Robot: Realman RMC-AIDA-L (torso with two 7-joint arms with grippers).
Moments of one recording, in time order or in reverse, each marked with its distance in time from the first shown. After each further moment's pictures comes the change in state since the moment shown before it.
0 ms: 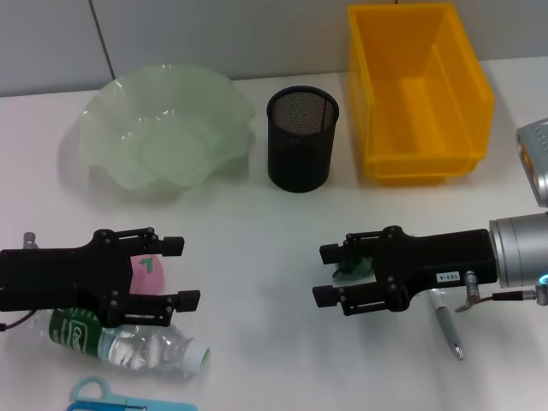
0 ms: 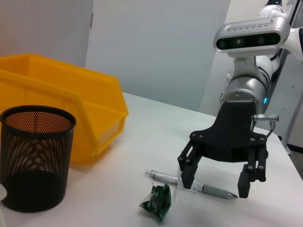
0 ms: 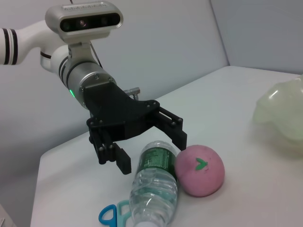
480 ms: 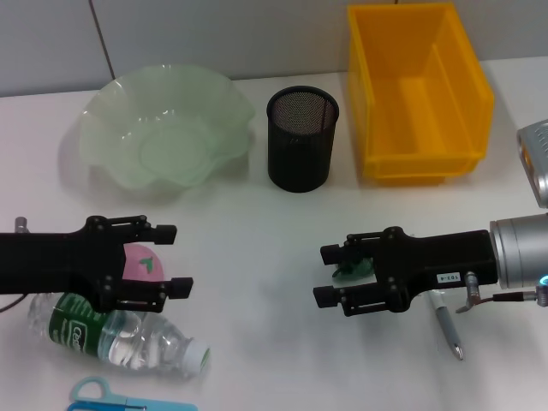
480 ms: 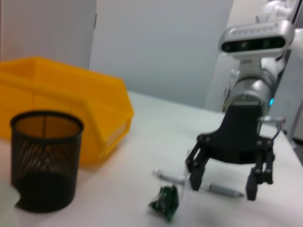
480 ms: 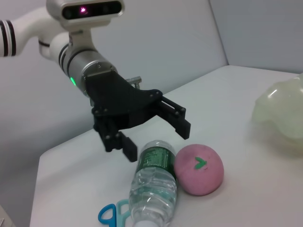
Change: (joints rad) left arm 0.008 0.000 -0.009 0.113 0.044 -0.003 -0.099; right arm -0.003 0.000 0.000 0.000 0.000 0.001 0.000
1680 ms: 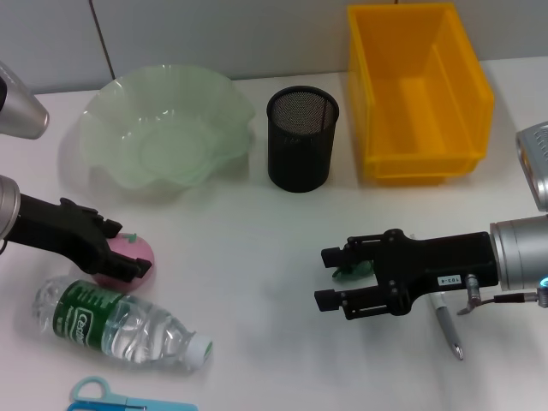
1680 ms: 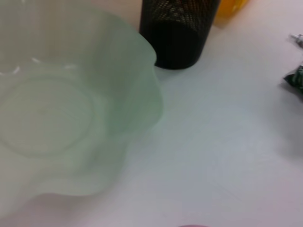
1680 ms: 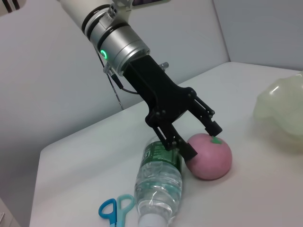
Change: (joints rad) left arm -0.117 -0.112 -0.024 0.384 0.687 -0.119 -0.609; right arm 0.001 0.000 0.000 0.000 -0.012 0.000 -0.009
